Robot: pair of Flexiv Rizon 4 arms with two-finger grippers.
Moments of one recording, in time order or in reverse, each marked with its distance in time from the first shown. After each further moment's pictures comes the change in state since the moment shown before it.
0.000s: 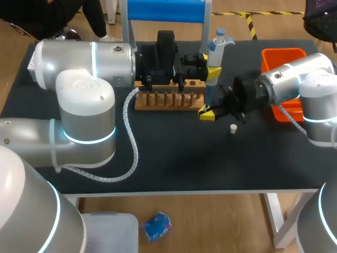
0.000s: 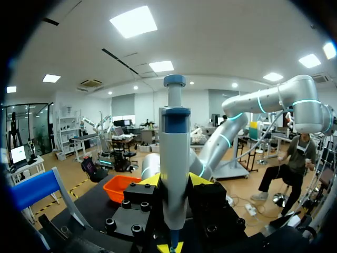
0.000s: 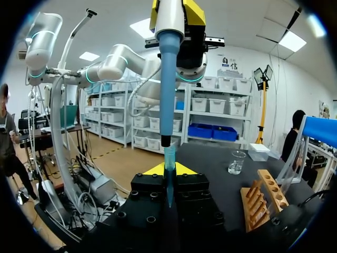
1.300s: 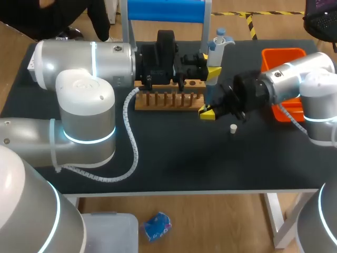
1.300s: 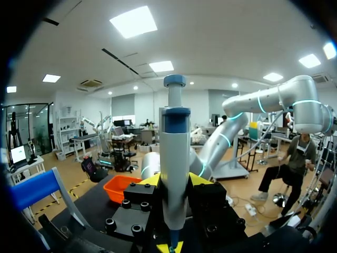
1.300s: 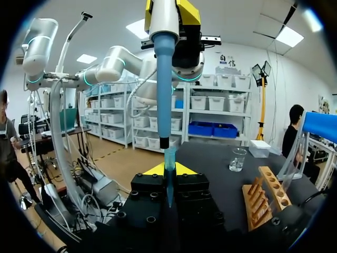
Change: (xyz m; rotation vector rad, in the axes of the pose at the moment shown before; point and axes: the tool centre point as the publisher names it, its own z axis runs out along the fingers) left arm 0.000 0.000 0.000 0.000 0.000 0.000; right arm 0.000 0.002 0.000 0.016 0.006 0.033
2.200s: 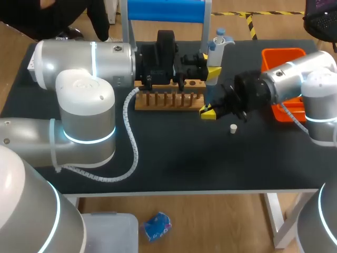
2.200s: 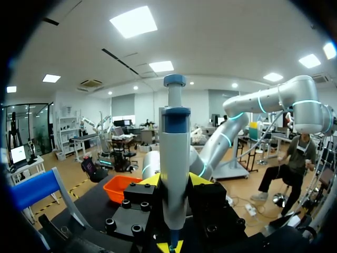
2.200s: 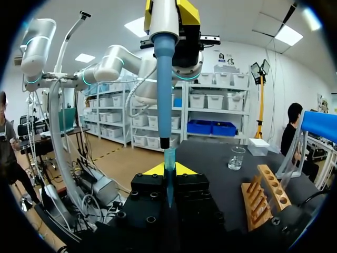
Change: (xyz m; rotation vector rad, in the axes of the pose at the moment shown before) left arm 0.000 0.000 0.000 0.000 0.000 0.000; right arm 0.001 0.000 -0.004 0.008 -0.015 0.011
